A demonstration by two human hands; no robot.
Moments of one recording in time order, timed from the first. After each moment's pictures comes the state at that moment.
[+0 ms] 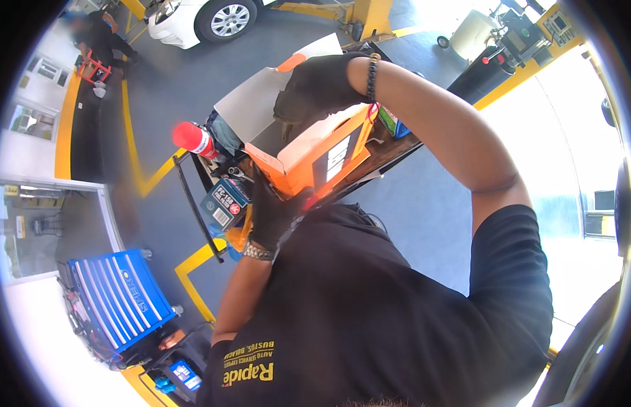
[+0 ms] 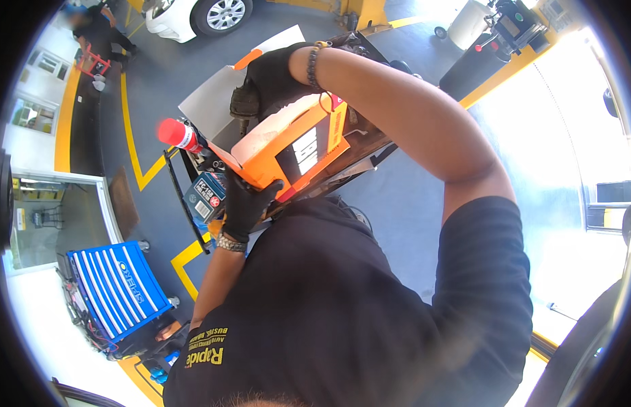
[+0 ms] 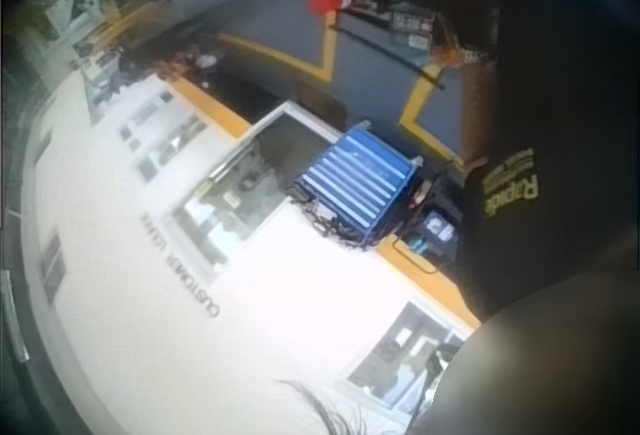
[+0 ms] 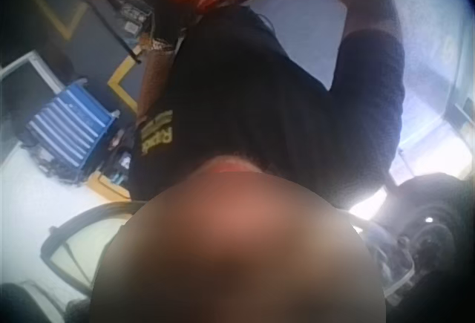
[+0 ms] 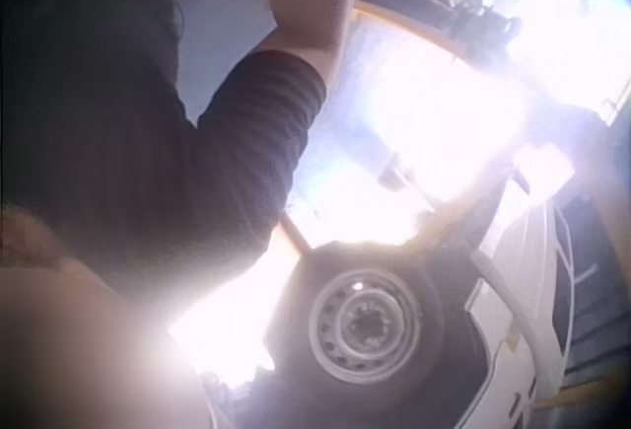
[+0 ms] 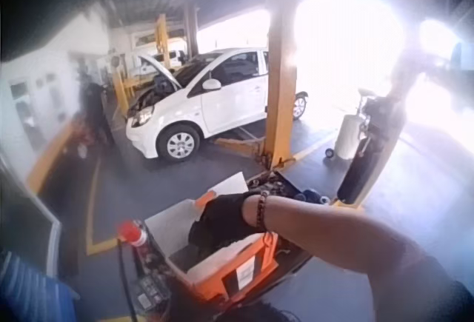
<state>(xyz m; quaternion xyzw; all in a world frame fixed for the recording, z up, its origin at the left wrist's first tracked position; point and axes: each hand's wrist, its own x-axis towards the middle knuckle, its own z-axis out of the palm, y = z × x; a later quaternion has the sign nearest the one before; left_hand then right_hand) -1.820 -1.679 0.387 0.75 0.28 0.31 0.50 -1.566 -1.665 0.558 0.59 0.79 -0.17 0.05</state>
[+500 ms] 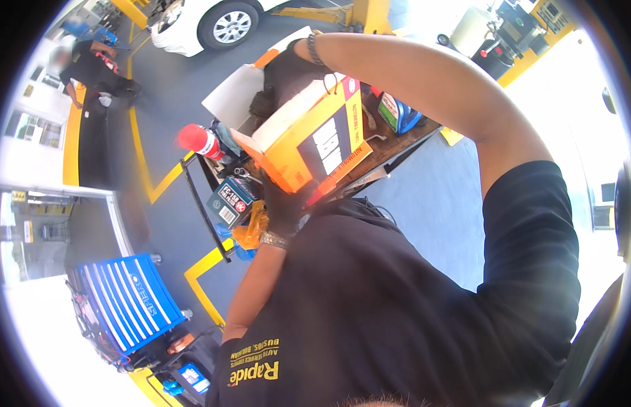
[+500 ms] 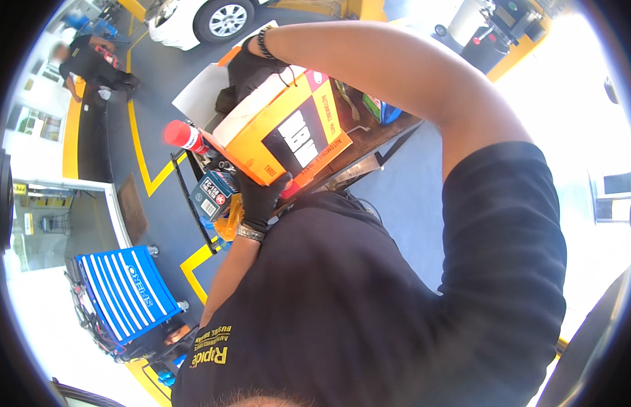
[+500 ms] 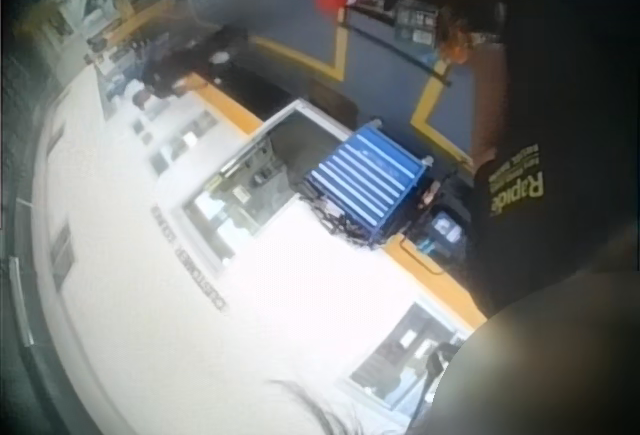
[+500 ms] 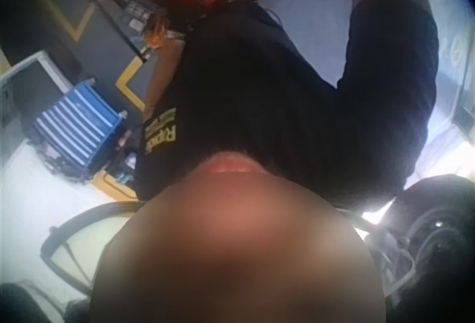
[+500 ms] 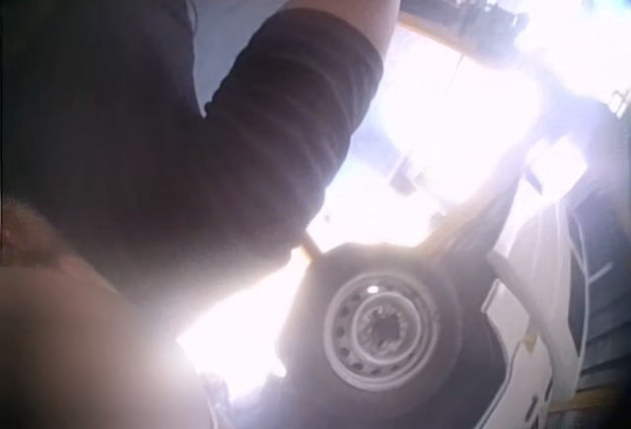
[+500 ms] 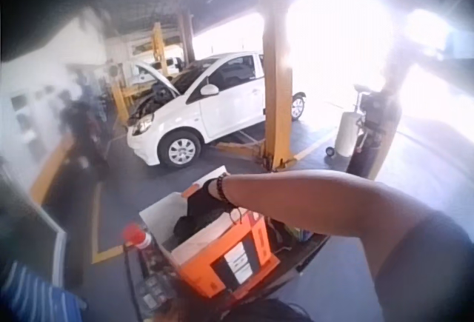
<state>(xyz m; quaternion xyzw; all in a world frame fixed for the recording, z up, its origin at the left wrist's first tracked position) -1.810 -1.682 0.322 0.76 0.30 0.37 0.44 -1.578 -1.620 0.577 0.61 0.72 -0.31 0.14</state>
